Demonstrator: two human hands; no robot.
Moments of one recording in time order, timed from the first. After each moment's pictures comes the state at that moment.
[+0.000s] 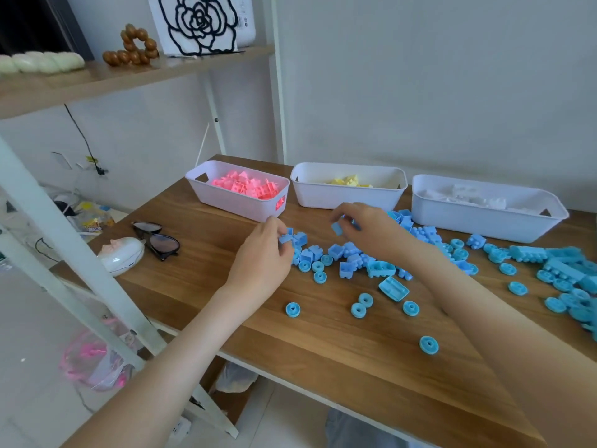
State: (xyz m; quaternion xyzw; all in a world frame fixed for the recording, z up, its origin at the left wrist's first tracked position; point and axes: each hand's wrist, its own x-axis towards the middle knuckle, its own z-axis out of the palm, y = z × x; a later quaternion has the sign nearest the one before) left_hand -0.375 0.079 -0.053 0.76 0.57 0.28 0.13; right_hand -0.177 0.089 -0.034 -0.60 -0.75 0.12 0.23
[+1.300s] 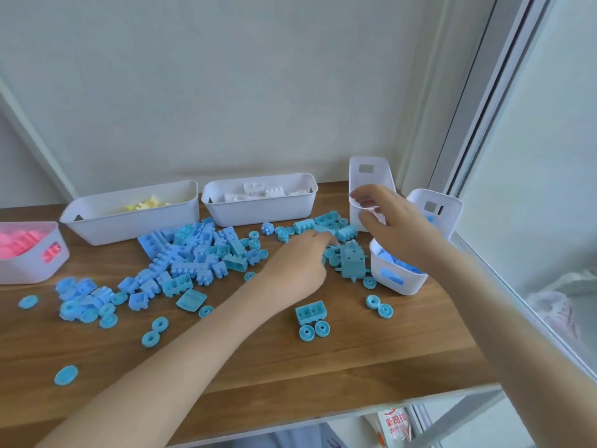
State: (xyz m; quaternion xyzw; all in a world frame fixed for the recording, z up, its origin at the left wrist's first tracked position) left_hand -0.094 -0.033 -0.023 0.94 0.27 0.07 0.21; right_hand 0.049 -0.127 -0.001 -0.75 -0.57 0.00 0.34
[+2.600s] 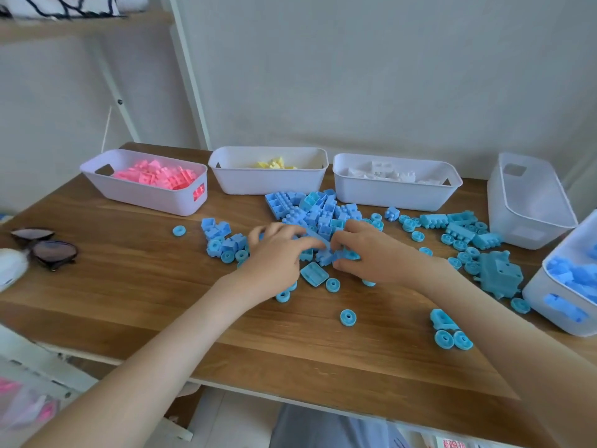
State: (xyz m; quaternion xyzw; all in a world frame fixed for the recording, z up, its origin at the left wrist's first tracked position) left_hand -0.268 0.064 -0.072 0.91 0.40 0.08 0.09; right_hand -0.086 0.011 -0.058 -0.64 -0.76 0.11 0.06
